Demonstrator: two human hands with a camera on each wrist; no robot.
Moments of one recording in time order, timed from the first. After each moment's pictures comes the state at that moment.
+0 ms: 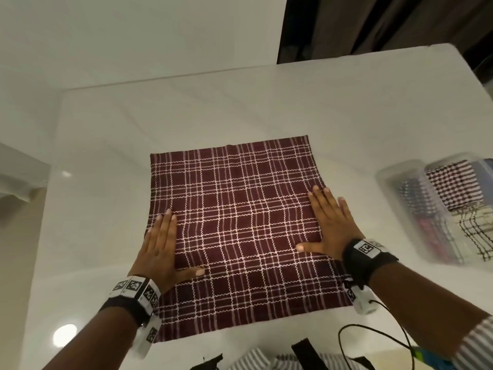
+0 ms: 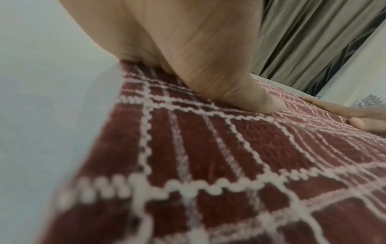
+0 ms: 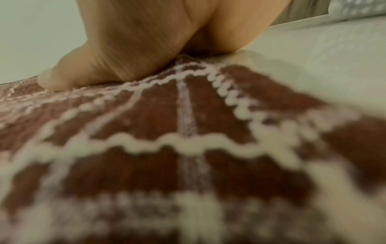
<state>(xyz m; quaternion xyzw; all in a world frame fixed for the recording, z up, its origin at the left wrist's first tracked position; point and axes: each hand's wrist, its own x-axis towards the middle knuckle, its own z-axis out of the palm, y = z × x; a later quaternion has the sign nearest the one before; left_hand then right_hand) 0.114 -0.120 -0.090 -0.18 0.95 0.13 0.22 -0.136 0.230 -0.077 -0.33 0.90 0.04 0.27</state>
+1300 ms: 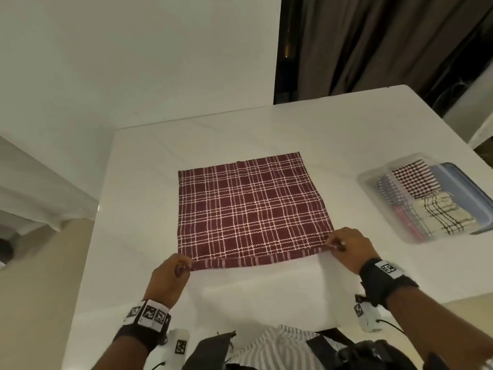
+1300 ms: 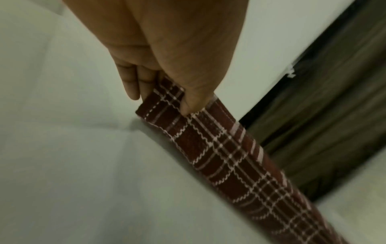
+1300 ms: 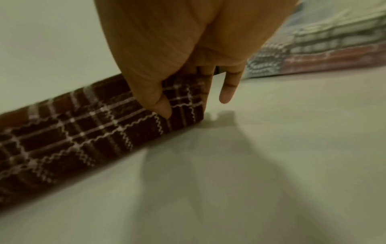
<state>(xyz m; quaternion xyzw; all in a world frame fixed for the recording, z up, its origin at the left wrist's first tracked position) 0.205 -0.079 -0.037 -0.34 0.88 0.33 0.02 -0.048 0.299 -0.041 -0.22 0.94 -0.19 0.20</state>
